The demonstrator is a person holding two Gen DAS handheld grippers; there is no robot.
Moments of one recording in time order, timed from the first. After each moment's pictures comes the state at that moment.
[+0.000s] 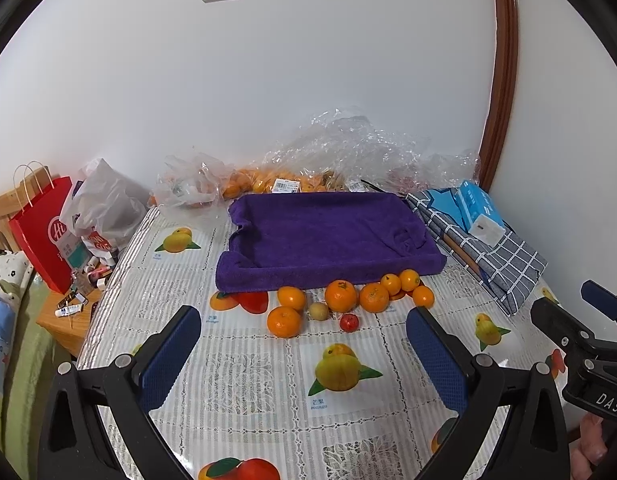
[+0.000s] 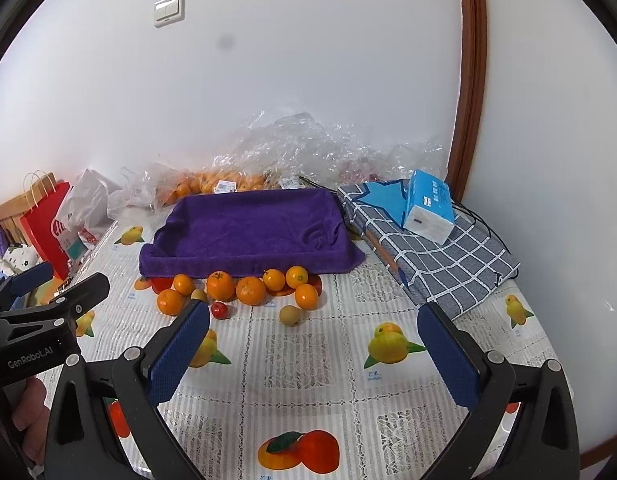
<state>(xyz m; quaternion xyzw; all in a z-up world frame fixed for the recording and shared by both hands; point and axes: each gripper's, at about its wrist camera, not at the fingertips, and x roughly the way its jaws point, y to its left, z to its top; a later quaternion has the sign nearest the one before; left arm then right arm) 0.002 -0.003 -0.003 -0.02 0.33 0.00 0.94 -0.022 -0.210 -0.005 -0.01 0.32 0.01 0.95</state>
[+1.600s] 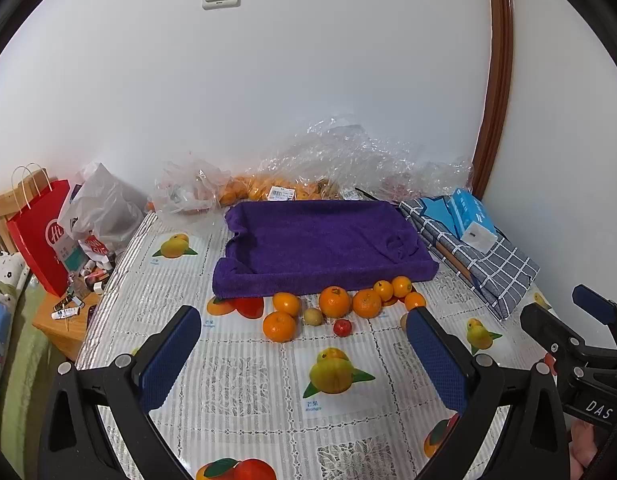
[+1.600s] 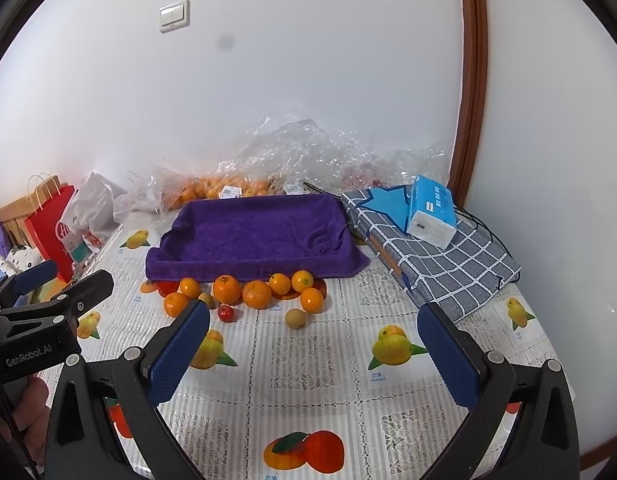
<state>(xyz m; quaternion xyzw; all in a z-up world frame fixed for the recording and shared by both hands) -0.007 -0.002 0.001 -0.02 0.32 -0.01 0.95 -0.029 -0.209 -0.001 0.00 0.31 0.01 0.95</state>
